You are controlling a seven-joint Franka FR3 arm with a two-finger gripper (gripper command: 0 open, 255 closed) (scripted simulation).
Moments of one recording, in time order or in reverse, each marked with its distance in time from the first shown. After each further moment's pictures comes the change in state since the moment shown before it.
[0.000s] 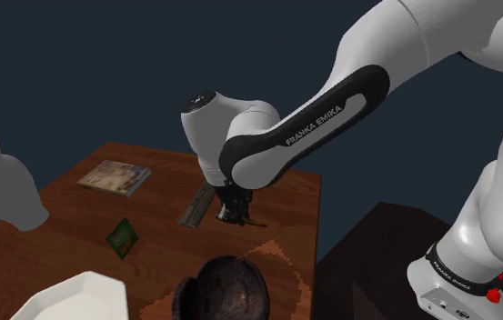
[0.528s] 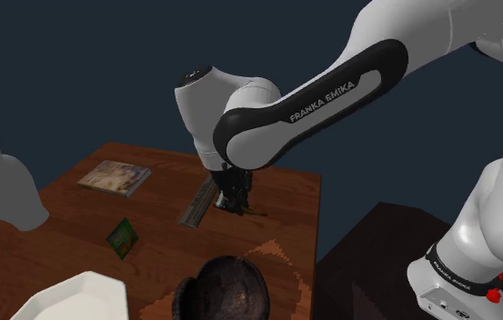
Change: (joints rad) arm -0.007 -0.055 0.008 0.051 0.033 -0.098 -0.024
